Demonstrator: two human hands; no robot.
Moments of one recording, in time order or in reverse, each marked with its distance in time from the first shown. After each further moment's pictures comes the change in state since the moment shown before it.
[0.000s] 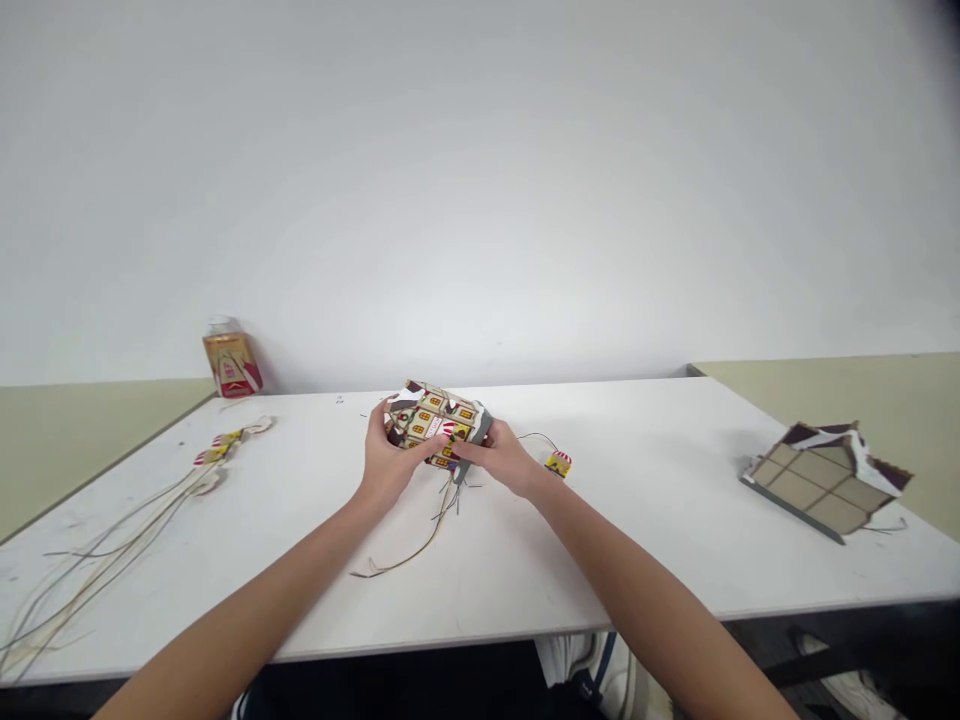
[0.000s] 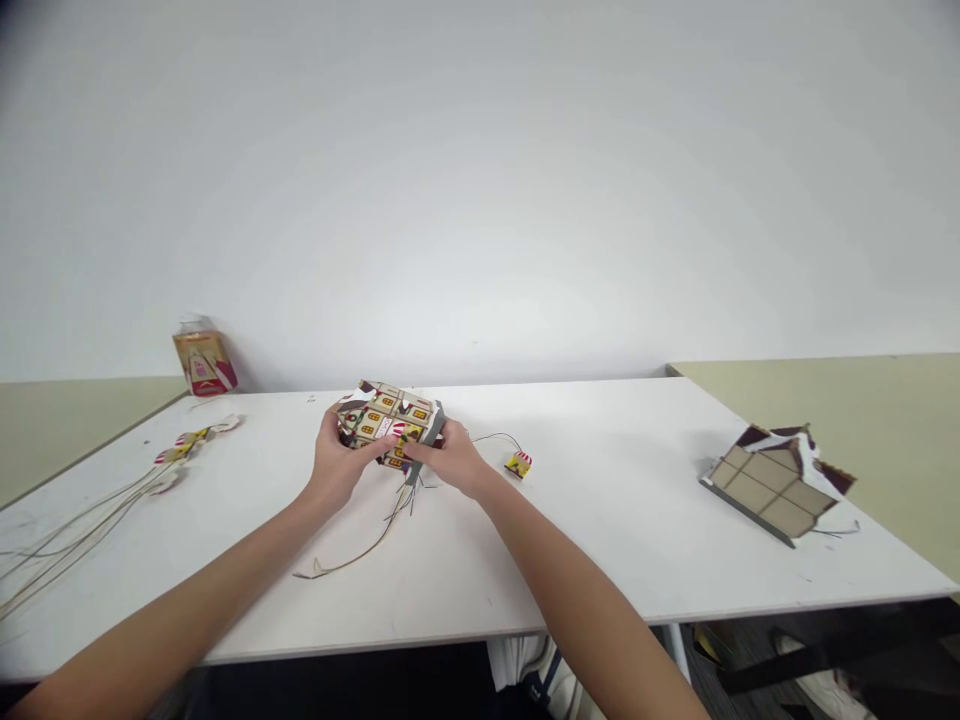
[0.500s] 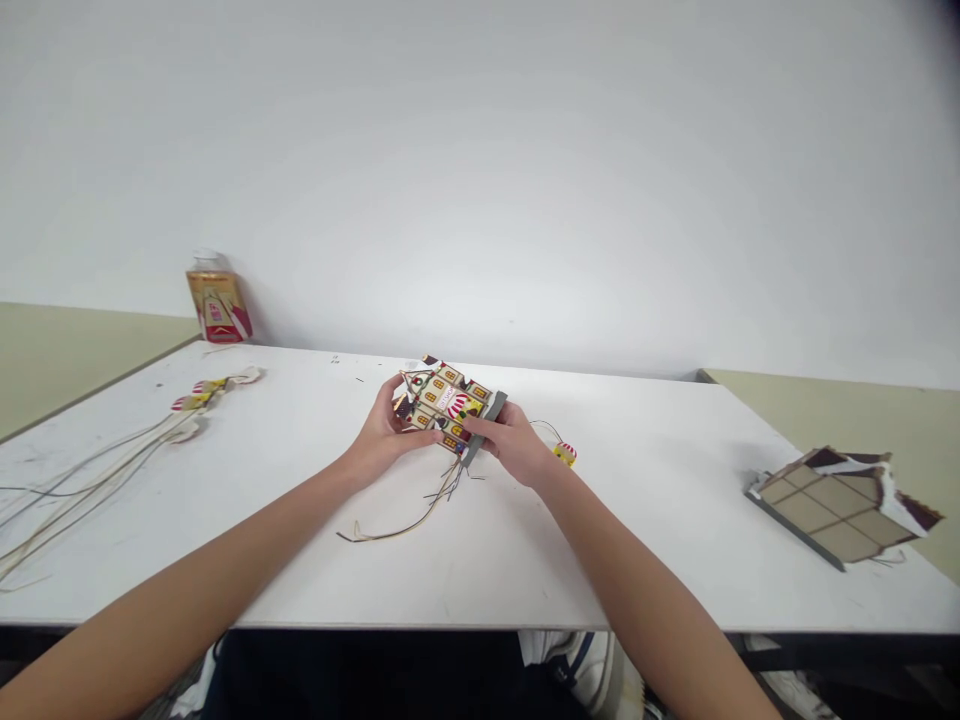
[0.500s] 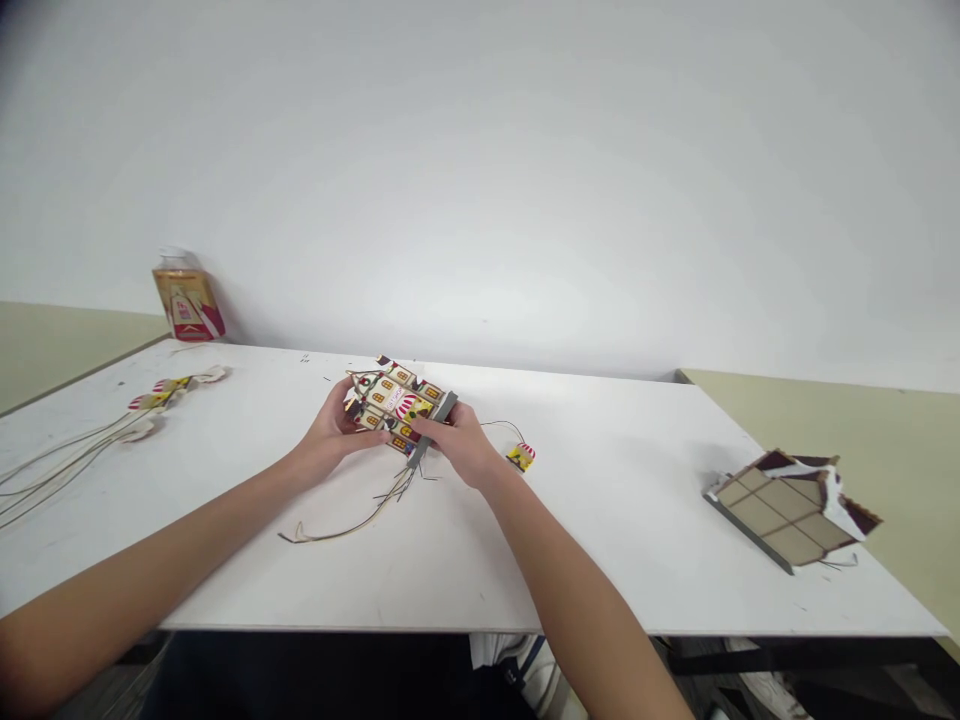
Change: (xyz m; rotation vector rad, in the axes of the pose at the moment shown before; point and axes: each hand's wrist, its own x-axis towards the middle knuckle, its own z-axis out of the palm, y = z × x) left_hand 0.005 -0.017 -0.023 -0.154 -0.383 -0.192; right_hand -0.002 -0.007 -0.001 0.182 0.077 0.228
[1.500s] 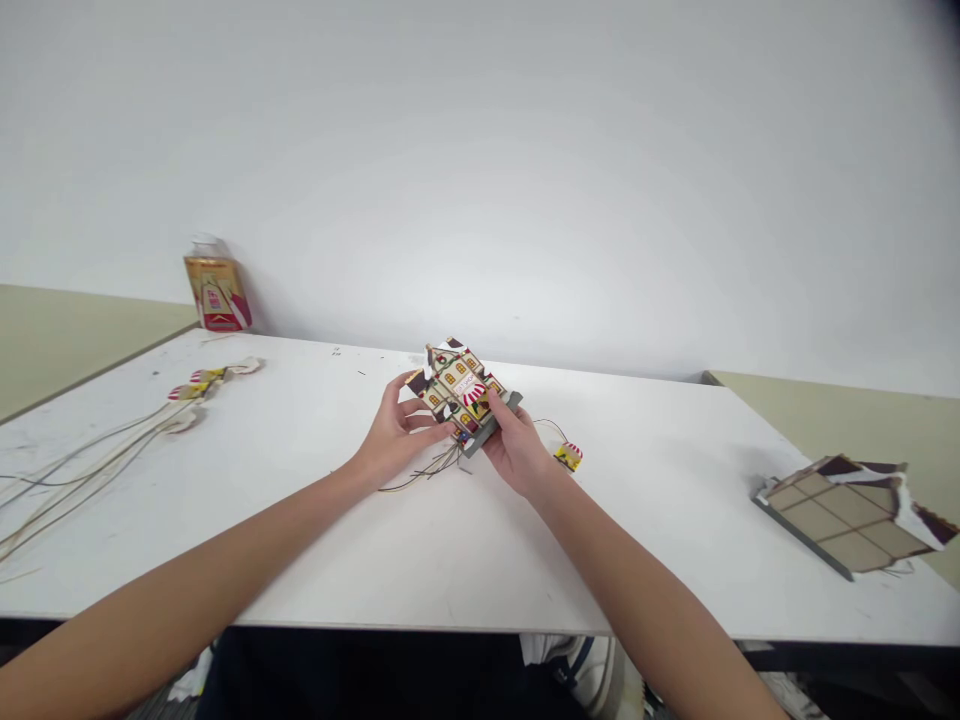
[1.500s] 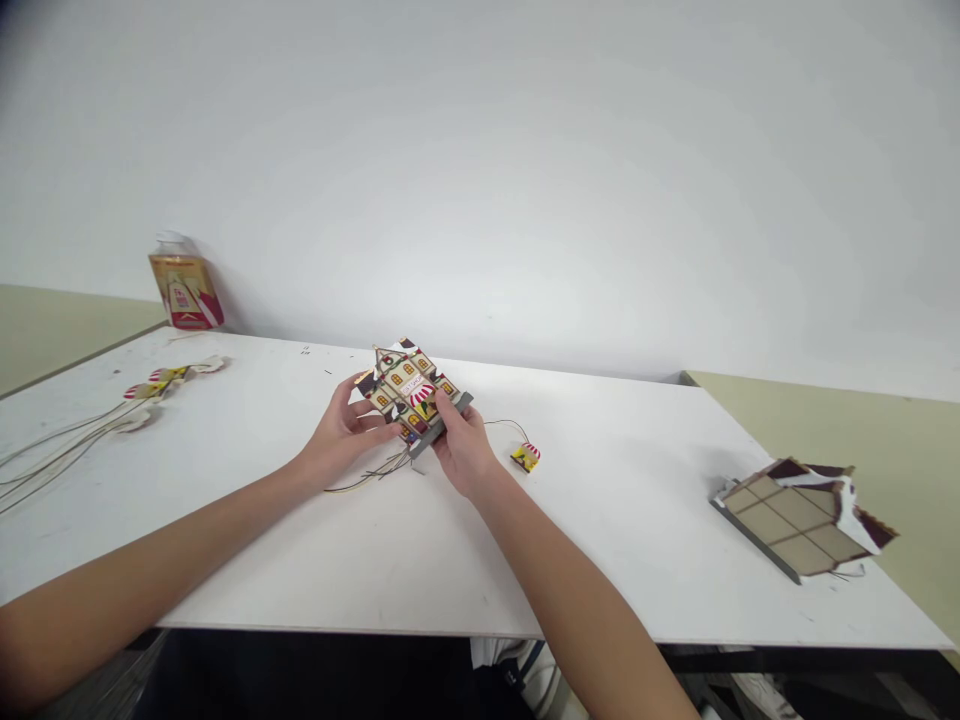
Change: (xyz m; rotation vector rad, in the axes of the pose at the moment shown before) left_hand -0.007 0.002 0.013 0.023 0.057 -0.072; right_hand 0.008 0.013 0.014 0.385 0.170 -0.050
